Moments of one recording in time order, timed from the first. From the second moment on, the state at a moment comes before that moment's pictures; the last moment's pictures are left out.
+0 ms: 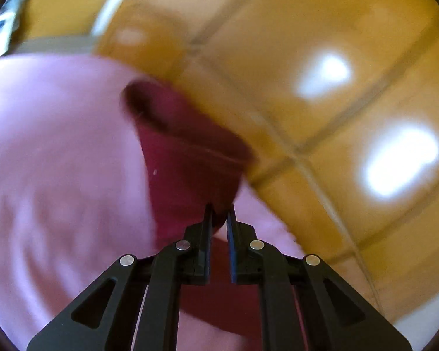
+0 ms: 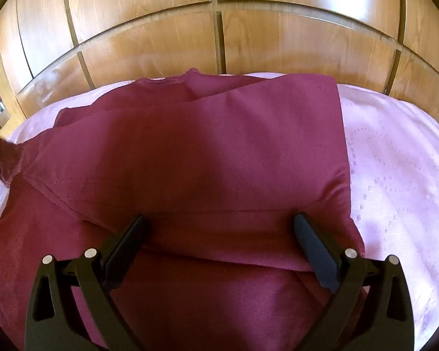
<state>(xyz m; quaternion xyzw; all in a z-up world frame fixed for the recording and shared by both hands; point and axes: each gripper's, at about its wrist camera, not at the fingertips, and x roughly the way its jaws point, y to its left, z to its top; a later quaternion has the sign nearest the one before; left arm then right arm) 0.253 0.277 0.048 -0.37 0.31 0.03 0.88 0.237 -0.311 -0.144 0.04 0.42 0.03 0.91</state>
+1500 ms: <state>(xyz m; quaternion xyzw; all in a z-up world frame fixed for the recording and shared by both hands) 0.225 0.079 -0.056 -0.20 0.45 -0.07 0.87 0.297 -0.271 -0.042 0.15 0.39 0.16 0.89</state>
